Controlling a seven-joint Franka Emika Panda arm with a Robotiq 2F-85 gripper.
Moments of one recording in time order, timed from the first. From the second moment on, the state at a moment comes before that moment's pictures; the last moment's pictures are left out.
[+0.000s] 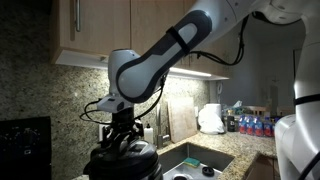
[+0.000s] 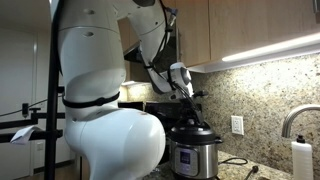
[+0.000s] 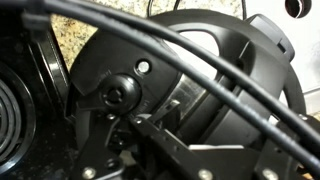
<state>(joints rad) 0.27 -0.21 0.11 -2.40 -0.28 2.37 -2.26</state>
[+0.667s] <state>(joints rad) 0.25 -0.23 0.09 -2.40 -0.22 2.32 -2.27</state>
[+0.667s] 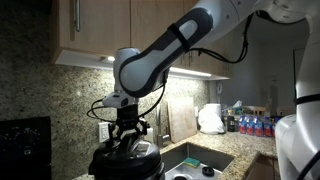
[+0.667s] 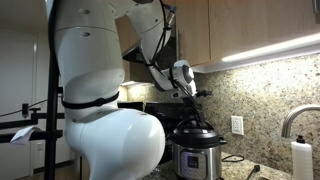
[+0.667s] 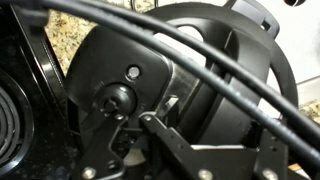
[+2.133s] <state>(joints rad) 0.21 -0.13 0.08 -2.20 0.01 2.02 -1.89</state>
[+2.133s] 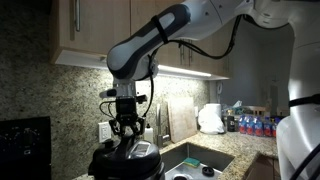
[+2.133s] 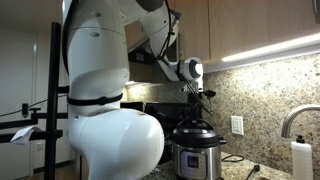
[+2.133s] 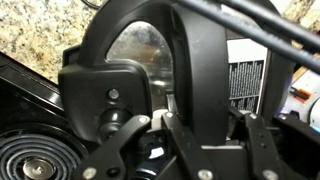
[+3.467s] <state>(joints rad) 0.19 -0.13 0.11 -2.22 0.24 2.07 -1.33</state>
